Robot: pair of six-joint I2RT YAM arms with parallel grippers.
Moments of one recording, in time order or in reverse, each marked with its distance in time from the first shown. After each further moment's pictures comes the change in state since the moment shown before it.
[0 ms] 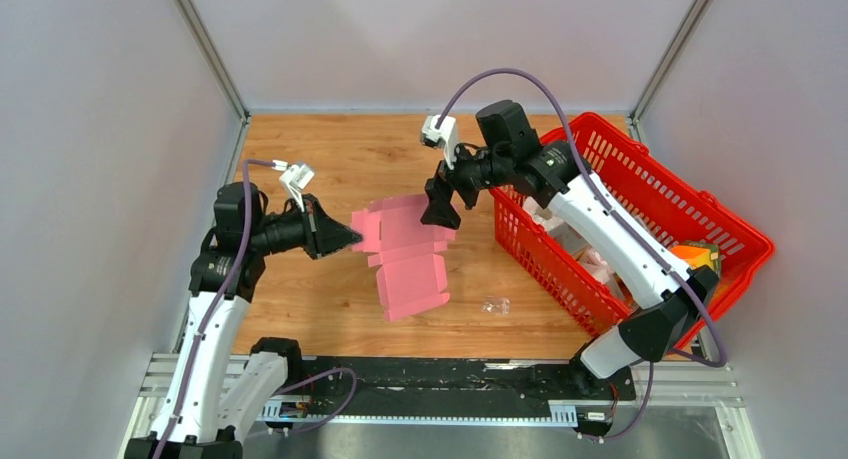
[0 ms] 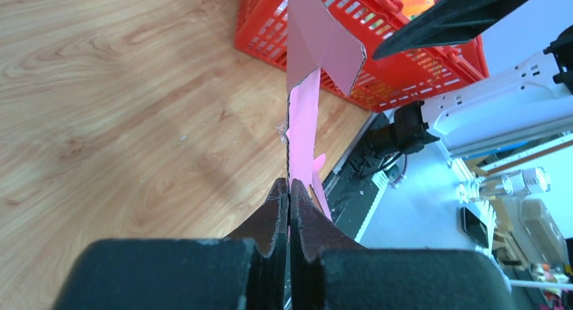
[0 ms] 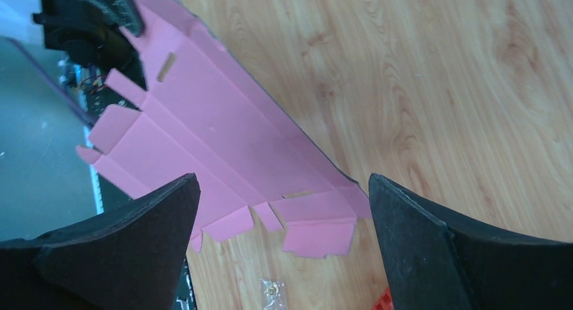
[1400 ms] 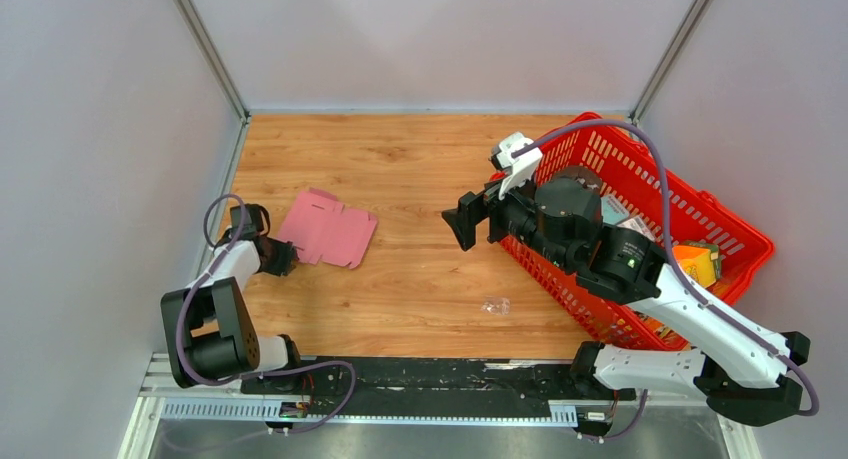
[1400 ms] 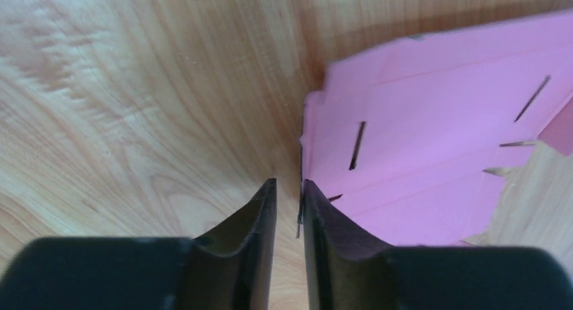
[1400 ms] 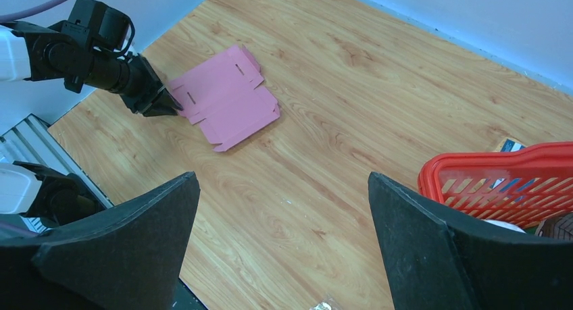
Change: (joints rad) left arm 0.346 0.548 -0.294 0.155 -0.931 -0.729; right arm 0.363 -0.496 -0.346 0.260 0.854 0.442
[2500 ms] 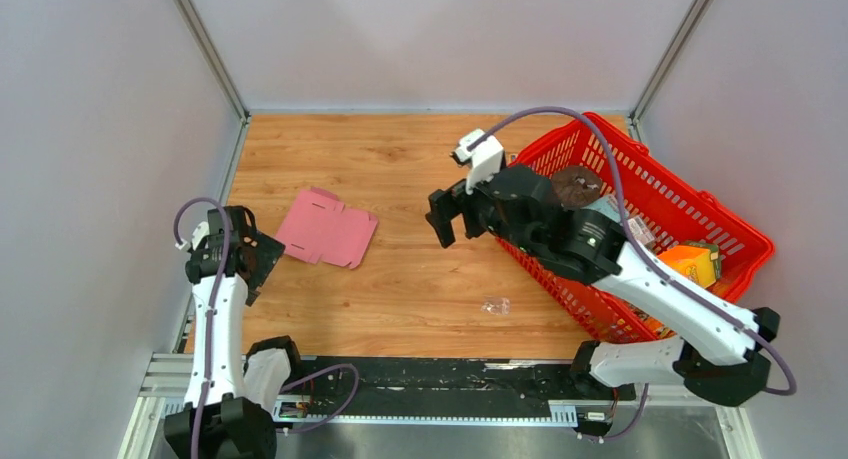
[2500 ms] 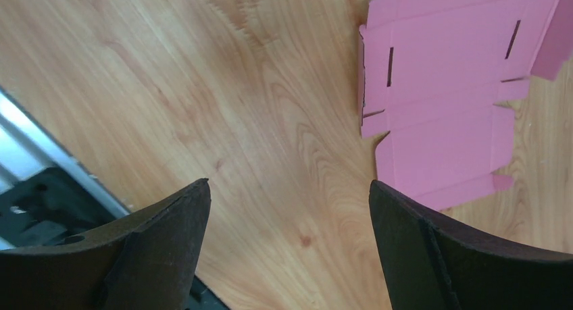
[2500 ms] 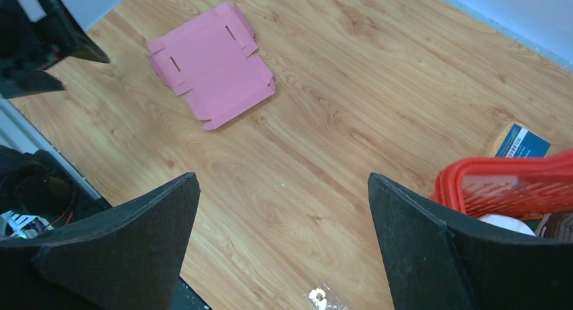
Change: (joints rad) left arm -0.061 -0.451 0.235 -0.636 -0.233 0.175; right arm 0.000 0.208 0.132 -0.088 0.001 -0.007
